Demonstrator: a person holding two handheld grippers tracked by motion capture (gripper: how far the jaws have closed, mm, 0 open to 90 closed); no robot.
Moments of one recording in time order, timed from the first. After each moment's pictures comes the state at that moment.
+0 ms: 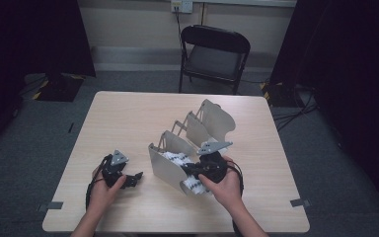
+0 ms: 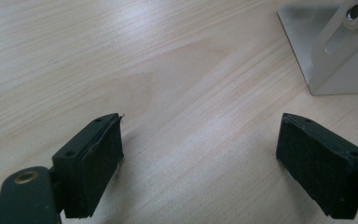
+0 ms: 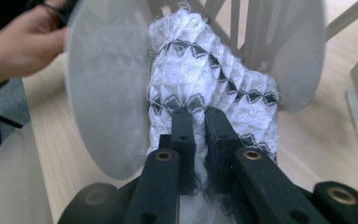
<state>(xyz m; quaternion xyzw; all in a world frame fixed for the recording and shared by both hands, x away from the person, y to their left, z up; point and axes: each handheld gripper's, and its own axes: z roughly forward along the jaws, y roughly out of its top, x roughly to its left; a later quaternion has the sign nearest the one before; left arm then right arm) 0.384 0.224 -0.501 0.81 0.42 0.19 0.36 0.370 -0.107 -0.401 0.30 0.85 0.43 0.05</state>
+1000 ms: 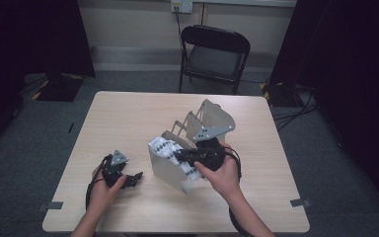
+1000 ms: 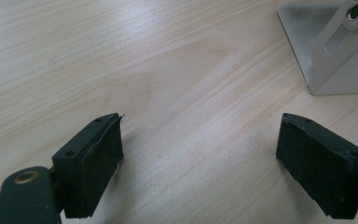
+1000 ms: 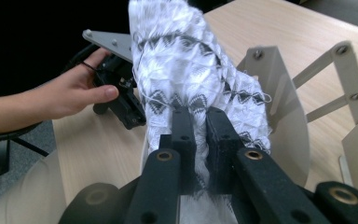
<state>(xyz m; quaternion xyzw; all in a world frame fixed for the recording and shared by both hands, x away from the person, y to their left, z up) 0.384 0.224 -0.501 0.81 0.42 0.19 0.36 0.376 -0.092 -0.351 0.26 0.84 0.47 0.06</state>
